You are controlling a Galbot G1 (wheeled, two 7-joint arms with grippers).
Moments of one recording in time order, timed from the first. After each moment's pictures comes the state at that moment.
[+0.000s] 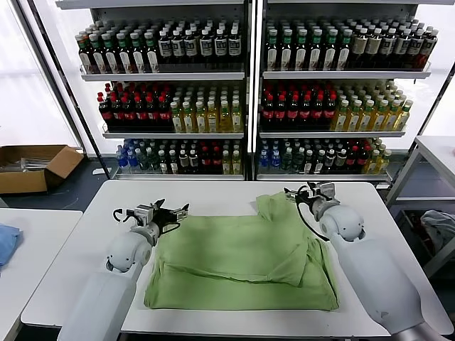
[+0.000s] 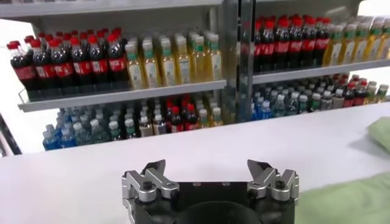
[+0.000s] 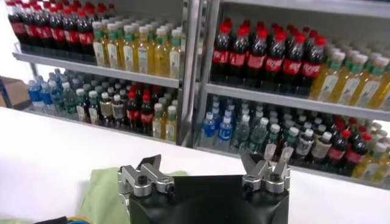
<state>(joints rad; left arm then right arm) 0.79 -1.20 -0.29 -1.51 -0.35 0.55 0.03 -0.53 1.14 0.10 1.31 0.51 -0.57 0.06</state>
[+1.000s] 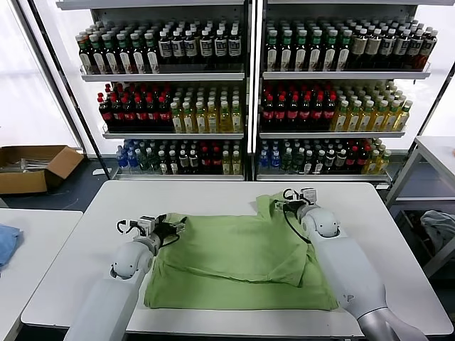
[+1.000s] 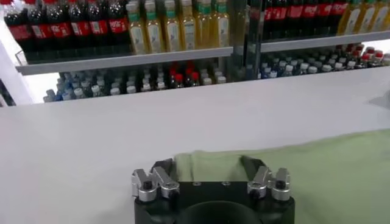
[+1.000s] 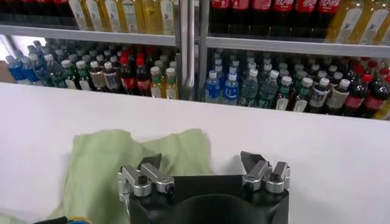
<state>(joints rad) 0.83 -1.23 -0.29 -1.43 -0.33 0.56 0.04 -0.52 1.26 0.14 1.13 0.46 -0.57 0.04</state>
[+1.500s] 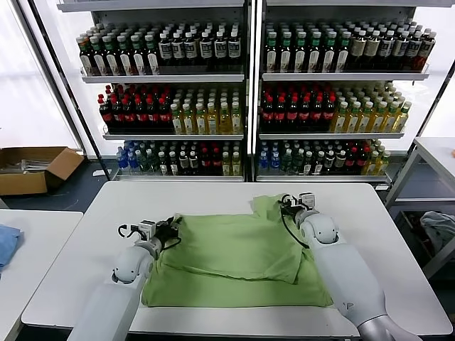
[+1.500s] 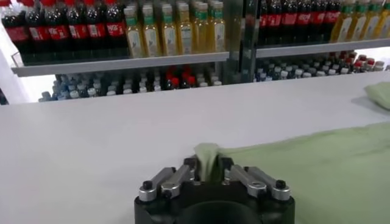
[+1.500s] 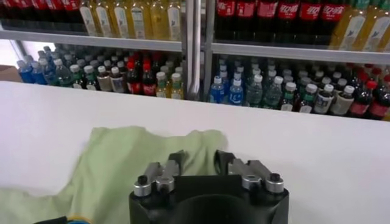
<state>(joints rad) 0.85 -1.23 -0.29 -1.43 -0.33 0.56 0.04 -0.57 1.25 0.14 1.17 0.45 -0.57 0.03</state>
